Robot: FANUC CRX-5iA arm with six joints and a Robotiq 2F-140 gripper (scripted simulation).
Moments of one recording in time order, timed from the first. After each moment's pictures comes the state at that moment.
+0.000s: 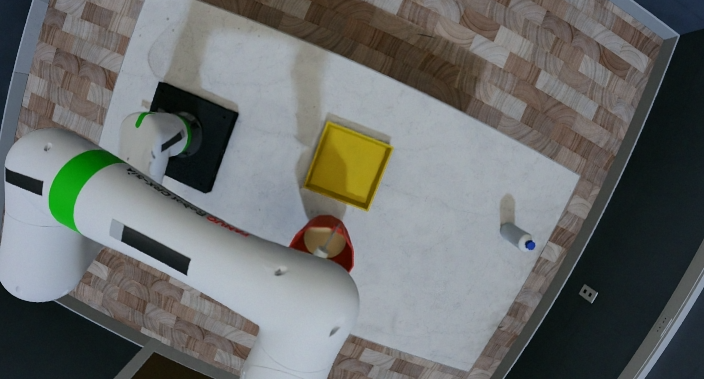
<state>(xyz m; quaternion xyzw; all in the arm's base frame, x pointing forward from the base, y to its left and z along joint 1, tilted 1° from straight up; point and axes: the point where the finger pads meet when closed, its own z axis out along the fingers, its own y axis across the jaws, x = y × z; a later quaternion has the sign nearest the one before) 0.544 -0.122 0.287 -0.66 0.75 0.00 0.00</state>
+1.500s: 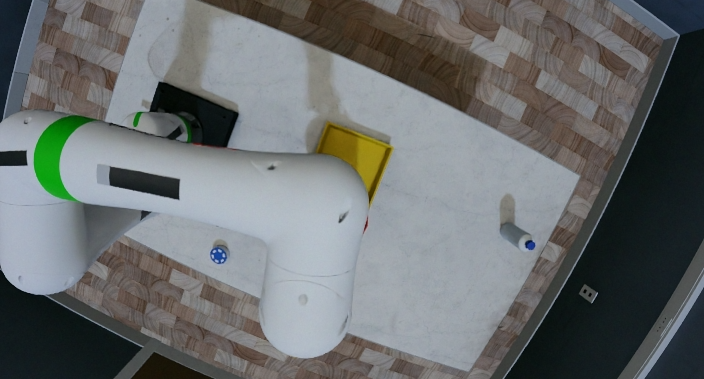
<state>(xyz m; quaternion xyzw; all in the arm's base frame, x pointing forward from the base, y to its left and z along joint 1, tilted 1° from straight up) 0.536 -0.004 0.287 -0.66 0.75 0.00 0.00</state>
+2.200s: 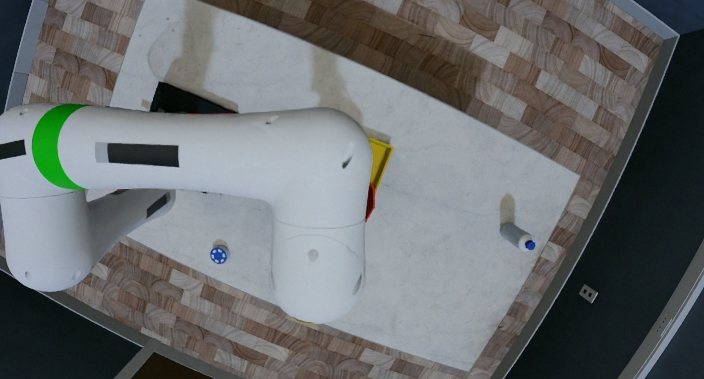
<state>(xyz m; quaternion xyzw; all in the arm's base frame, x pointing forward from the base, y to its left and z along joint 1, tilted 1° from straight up) 0.533 0.046 0.287 -0.66 0.75 0.00 0.00</state>
